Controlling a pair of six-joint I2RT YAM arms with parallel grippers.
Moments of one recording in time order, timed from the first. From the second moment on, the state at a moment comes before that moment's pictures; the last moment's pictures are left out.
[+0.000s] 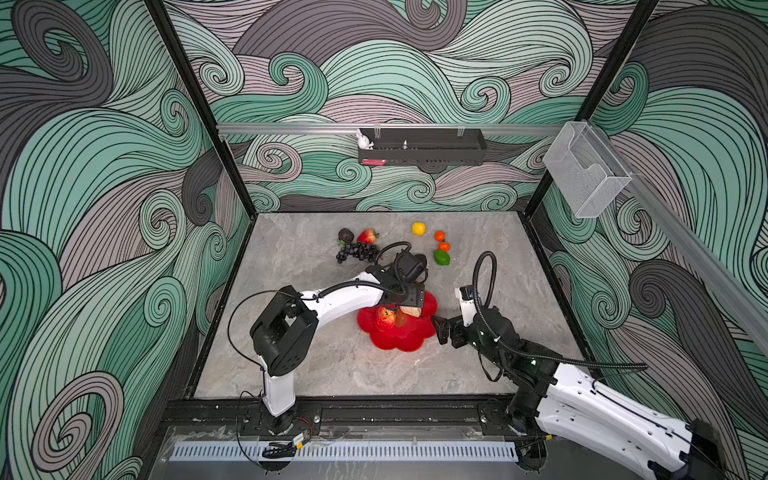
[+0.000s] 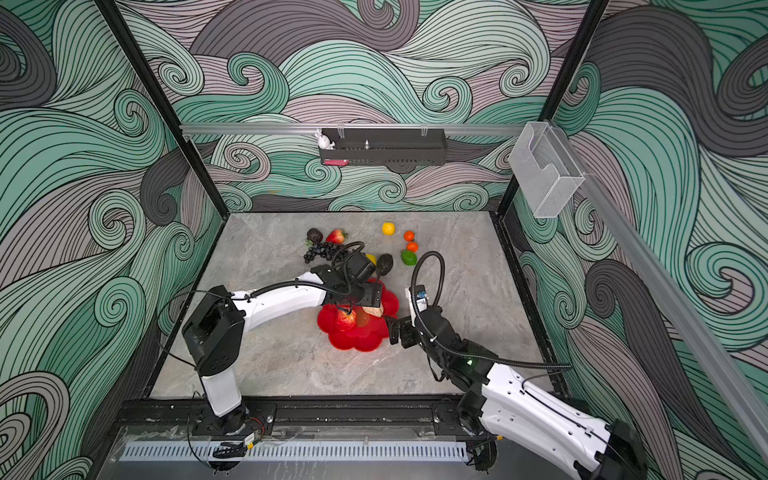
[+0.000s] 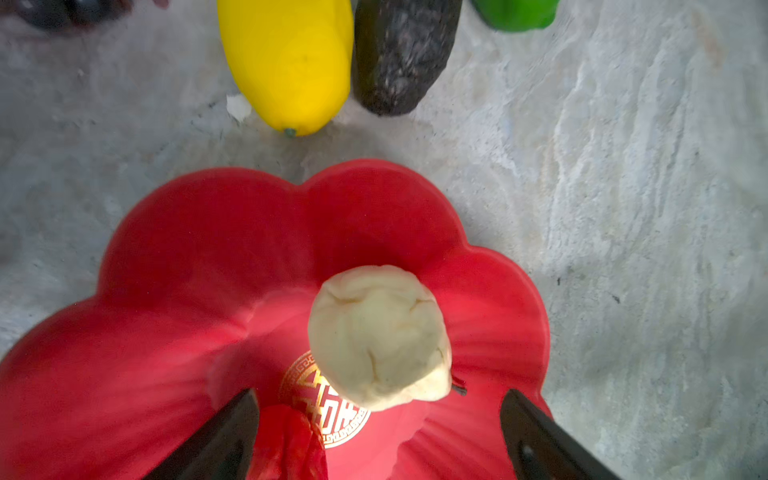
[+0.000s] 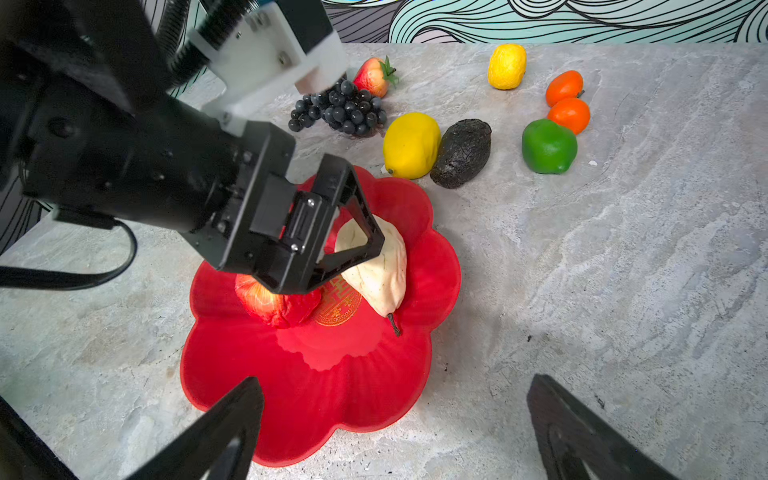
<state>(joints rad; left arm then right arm) -0.85 1.86 1.39 -0.63 -0.11 -0.69 0.85 0.74 0.48 -0.29 0.28 0.36</state>
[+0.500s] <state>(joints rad) -0.84 2.03 1.55 -0.73 -0.03 -0.75 0.85 0.73 0.48 -0.29 0.28 0.39</state>
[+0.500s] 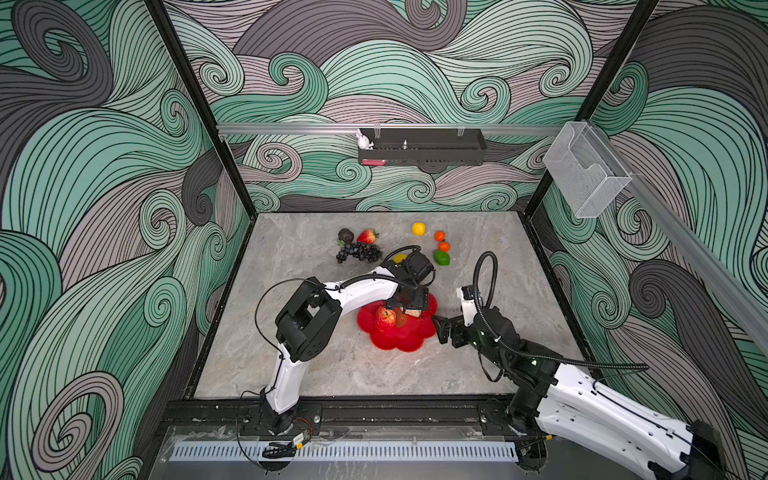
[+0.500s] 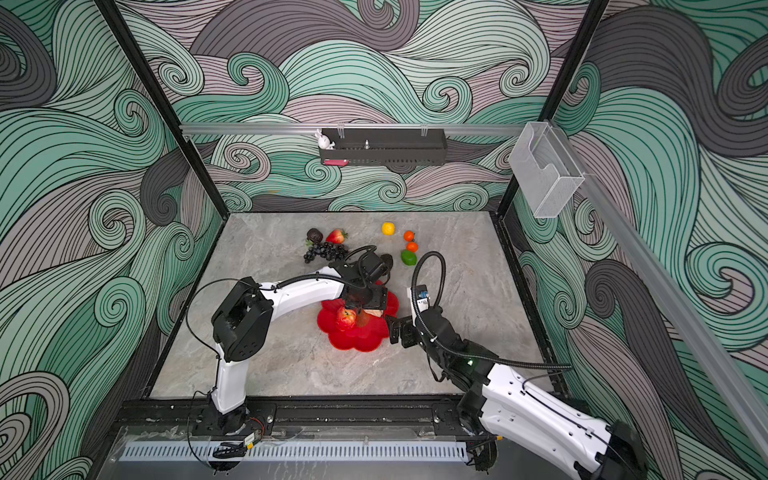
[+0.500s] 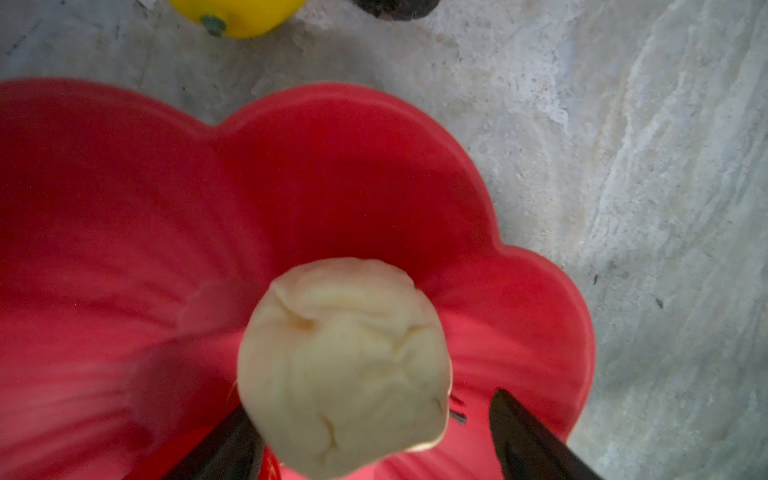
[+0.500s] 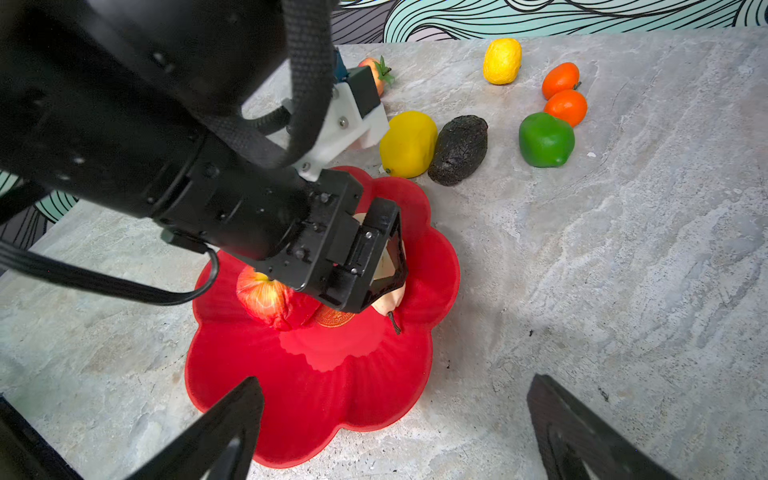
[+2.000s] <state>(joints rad) -0.74 1.55 1.09 -0.32 0.21 -1.26 0.74 0.93 0.35 0.33 -0.09 0.42</state>
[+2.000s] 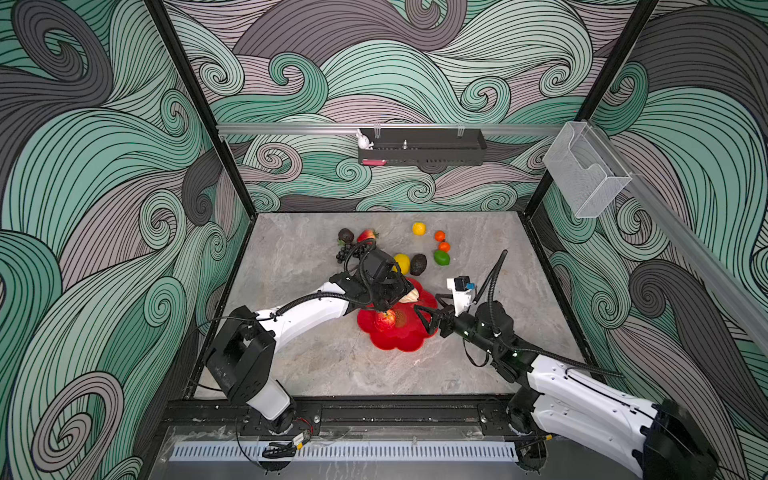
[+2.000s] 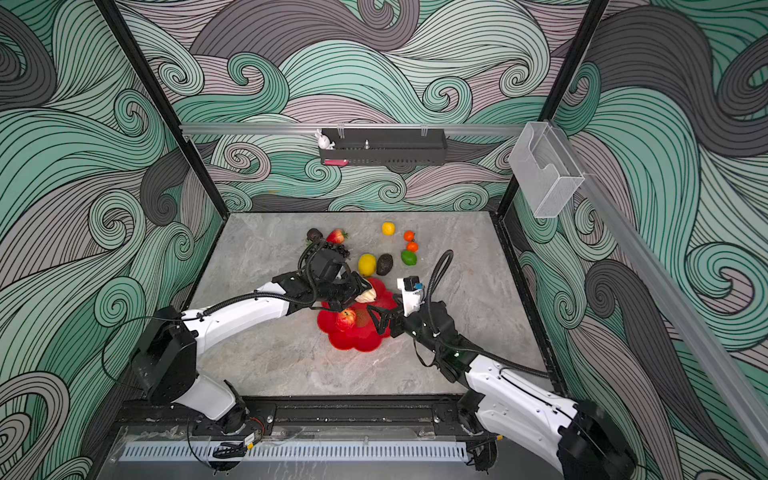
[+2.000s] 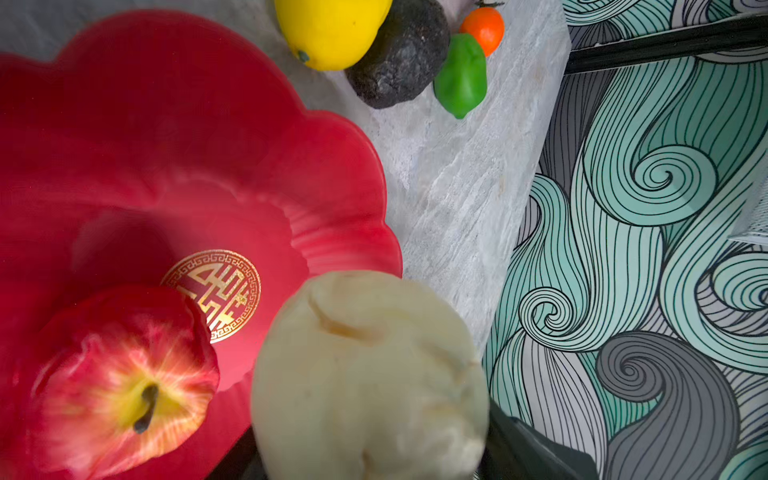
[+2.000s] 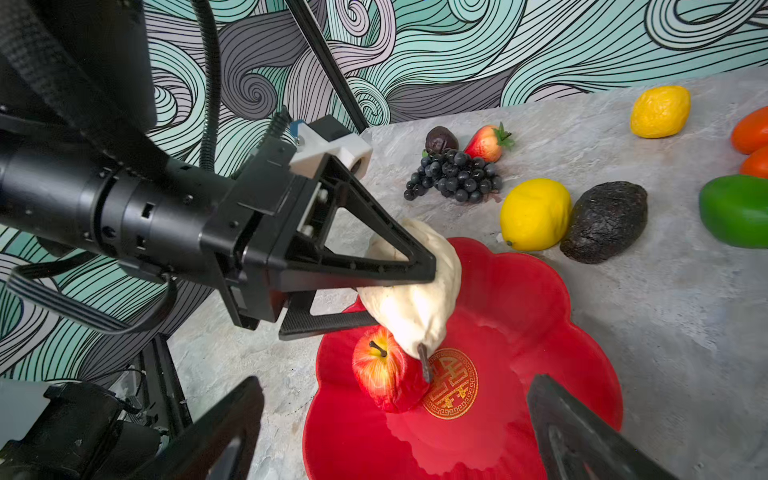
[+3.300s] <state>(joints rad) -0.80 1.39 1.01 -0.21 0.20 -1.37 0.78 1.18 0.42 0.59 -0.04 0.51</state>
